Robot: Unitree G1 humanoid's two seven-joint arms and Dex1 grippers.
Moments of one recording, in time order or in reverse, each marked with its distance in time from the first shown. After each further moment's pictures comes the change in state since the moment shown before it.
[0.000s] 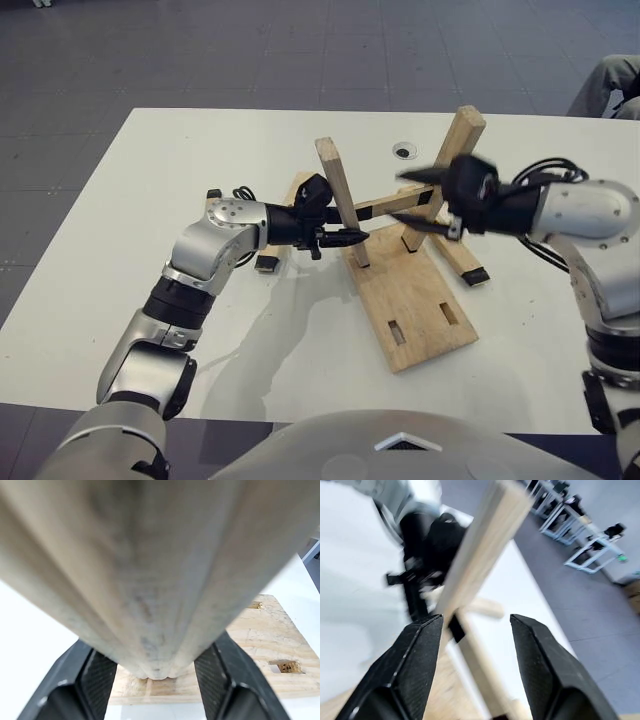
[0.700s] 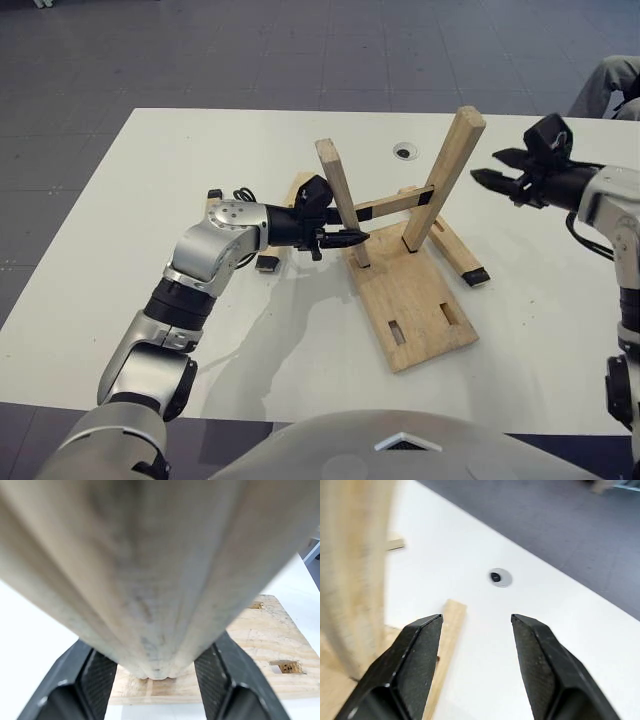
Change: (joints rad) left arm 0.006 -0.002 -0.001 0.002 0.001 -0.013 0.004; right arm -0.024 -0.138 -0.141 0.500 0.053 0.126 -0.183
